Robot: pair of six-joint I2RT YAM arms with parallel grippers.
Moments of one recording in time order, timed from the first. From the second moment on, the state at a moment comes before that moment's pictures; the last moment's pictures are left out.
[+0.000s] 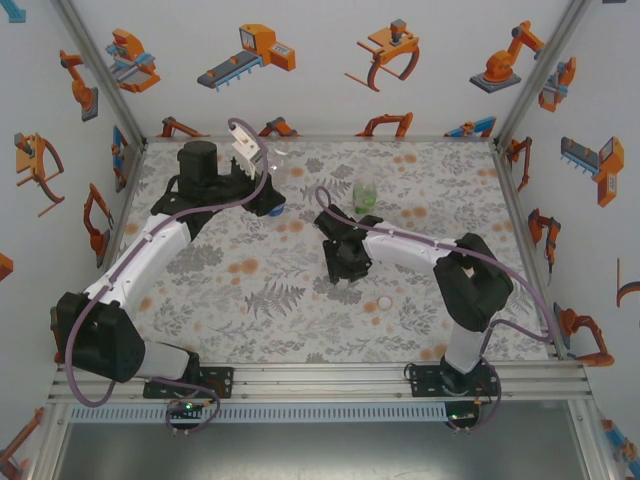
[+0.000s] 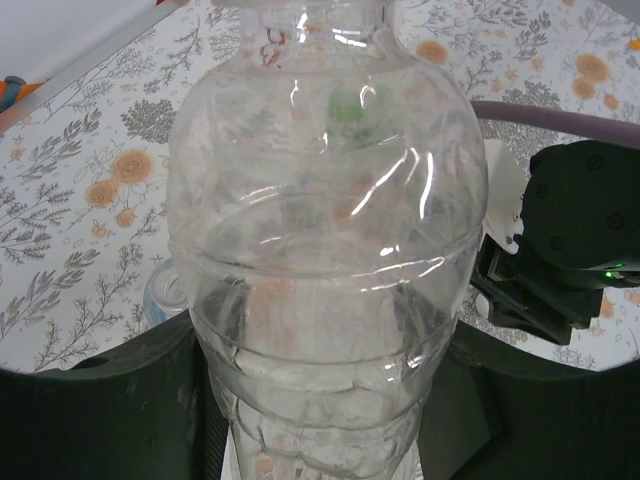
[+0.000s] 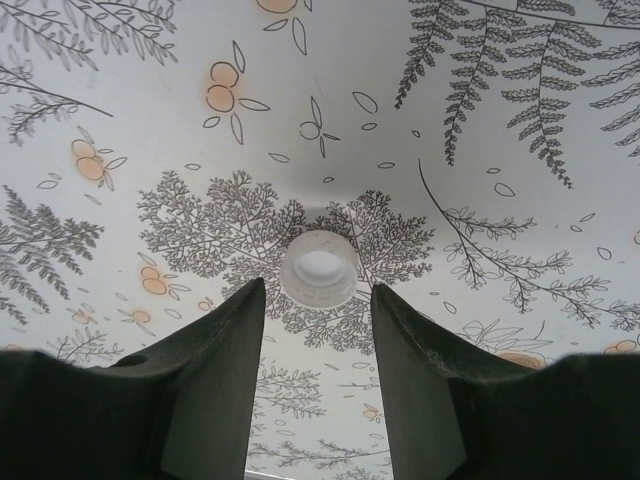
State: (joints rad) left arm -0.36 1.39 1.17 -0.20 0.57 0.18; right arm 0.80 1.79 1.21 -0.68 0.06 0.55
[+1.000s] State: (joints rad) left arm -0.36 1.38 1.17 -0.20 0.57 0.17; right arm 0.80 1.81 1.21 -0.67 0.03 0.56
